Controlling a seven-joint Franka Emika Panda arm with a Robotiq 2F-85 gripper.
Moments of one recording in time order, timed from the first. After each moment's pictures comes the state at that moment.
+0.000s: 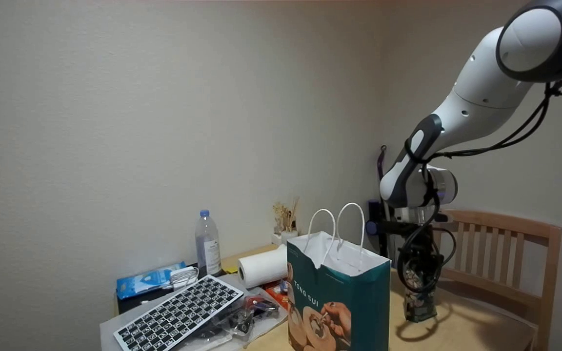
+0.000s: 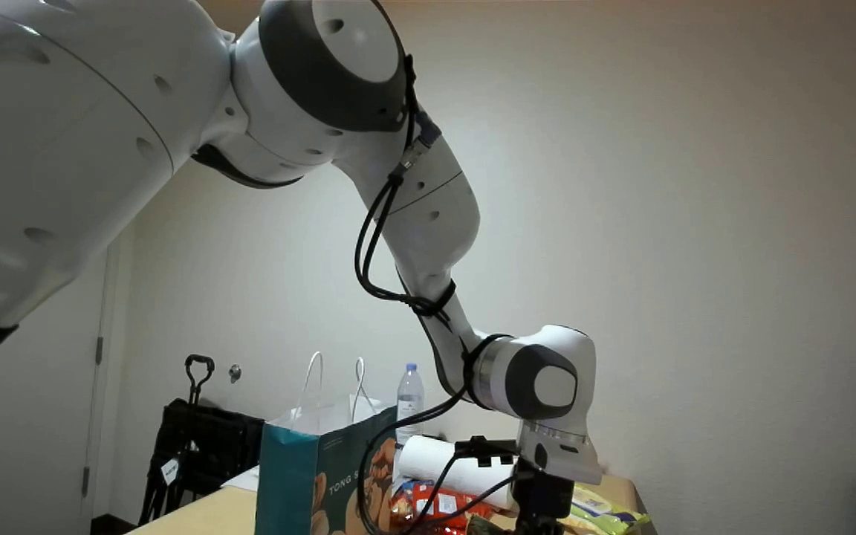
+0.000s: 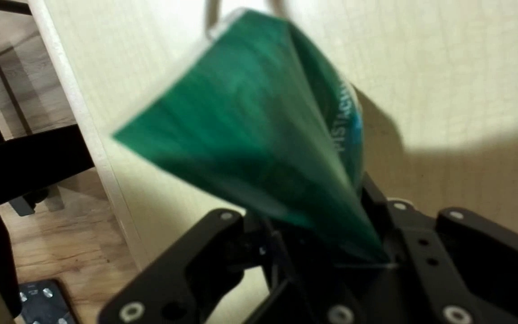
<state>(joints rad) -0.19 0.53 -0.26 -1.98 0.23 2.25 1.32</state>
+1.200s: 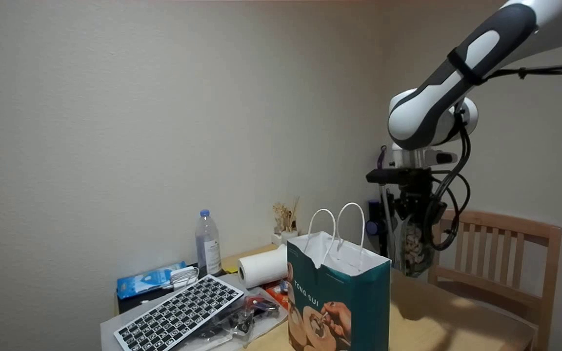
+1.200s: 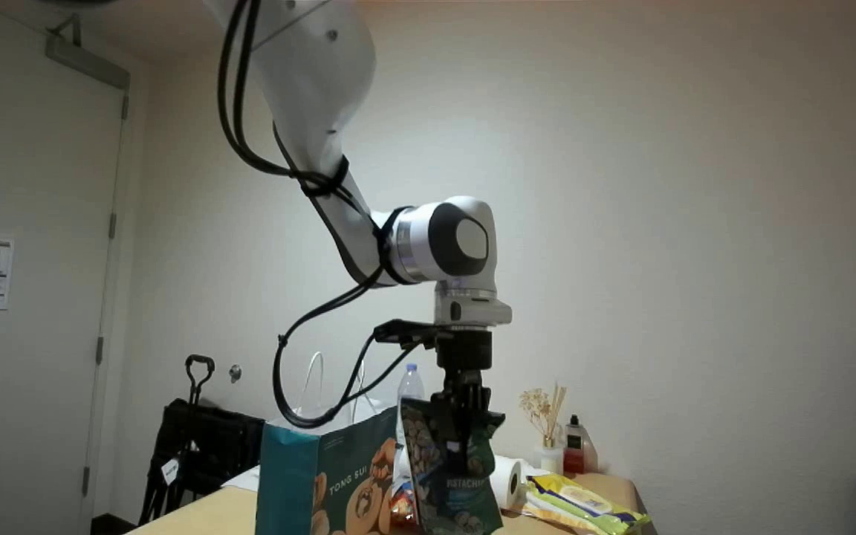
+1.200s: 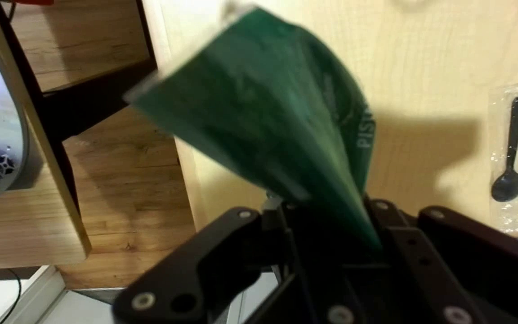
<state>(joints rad) -0.02 -0.02 -0.25 -2.26 -0.09 2.17 1.52</state>
